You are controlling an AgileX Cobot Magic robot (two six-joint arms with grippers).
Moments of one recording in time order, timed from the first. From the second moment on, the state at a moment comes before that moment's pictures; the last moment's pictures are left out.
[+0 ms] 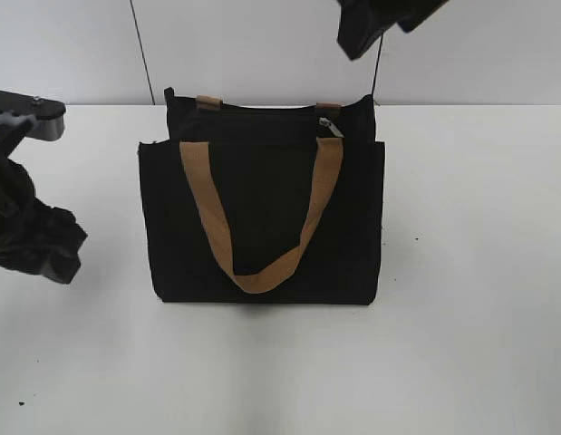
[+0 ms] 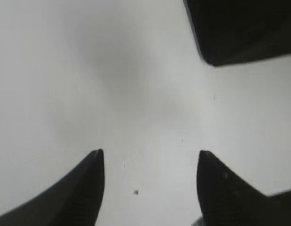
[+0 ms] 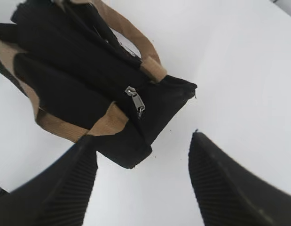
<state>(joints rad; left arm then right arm) -0.45 1.44 -0.88 0.04 0.80 -0.11 0.60 1.67 -1.72 -0.05 1.22 -0.06</state>
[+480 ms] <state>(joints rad) -0.45 0.95 -0.87 0.00 1.20 -0.04 0.60 1.18 -1.29 -0.01 1.21 -0.05</state>
